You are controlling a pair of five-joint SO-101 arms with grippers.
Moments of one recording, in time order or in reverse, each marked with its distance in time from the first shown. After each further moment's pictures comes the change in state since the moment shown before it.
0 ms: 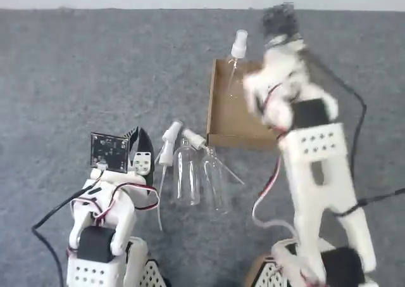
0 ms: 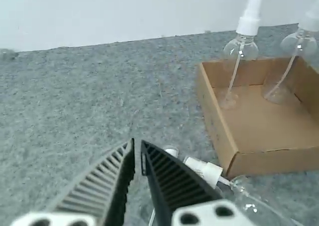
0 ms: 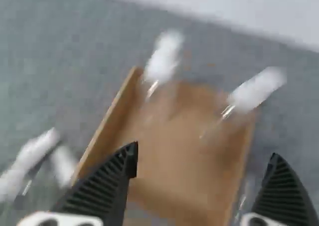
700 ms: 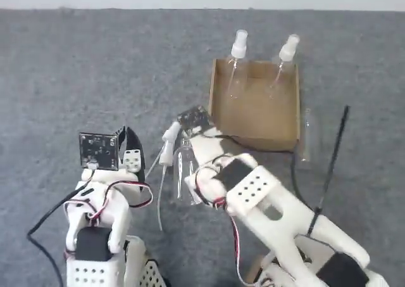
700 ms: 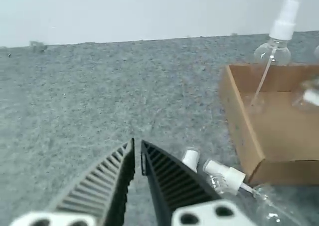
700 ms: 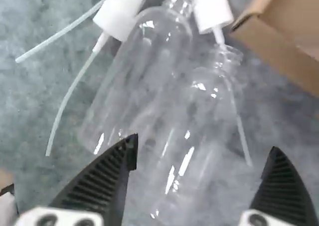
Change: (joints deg) left arm -5.5 0.0 0.0 0.0 0.0; right arm -27.7 -2.4 33.8 -10.9 -21.2
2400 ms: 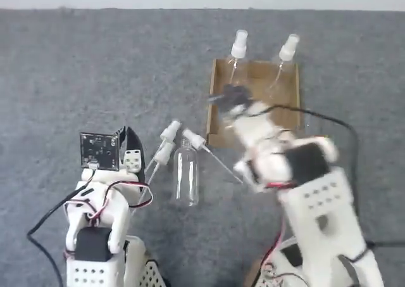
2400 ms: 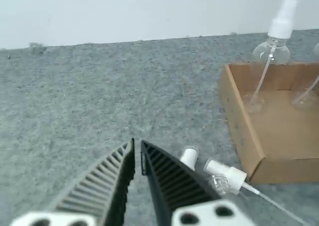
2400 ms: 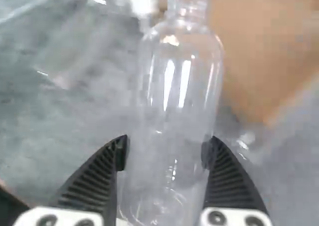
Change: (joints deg) left arm 0.1 0.0 0.0 0.0 -1.0; right arm 26.6 -15.1 -26.3 40.4 35.8
